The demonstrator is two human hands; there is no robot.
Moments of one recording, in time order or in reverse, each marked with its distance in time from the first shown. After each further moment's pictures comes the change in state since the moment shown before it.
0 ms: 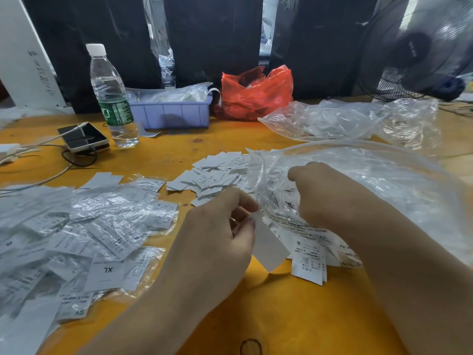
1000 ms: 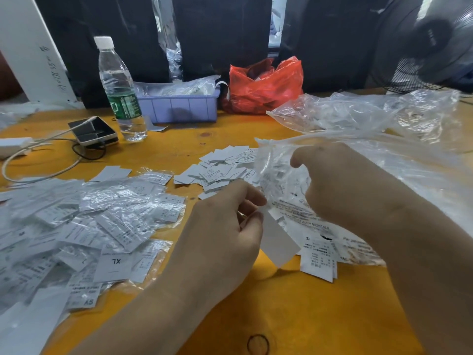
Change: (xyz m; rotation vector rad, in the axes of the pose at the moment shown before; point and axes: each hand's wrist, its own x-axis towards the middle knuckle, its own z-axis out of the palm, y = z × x) left_hand 0.001 0.000 0.000 0.012 0.002 -0.015; right_hand -0.021 -0.013 -0.024 0.065 0.136 -0.086
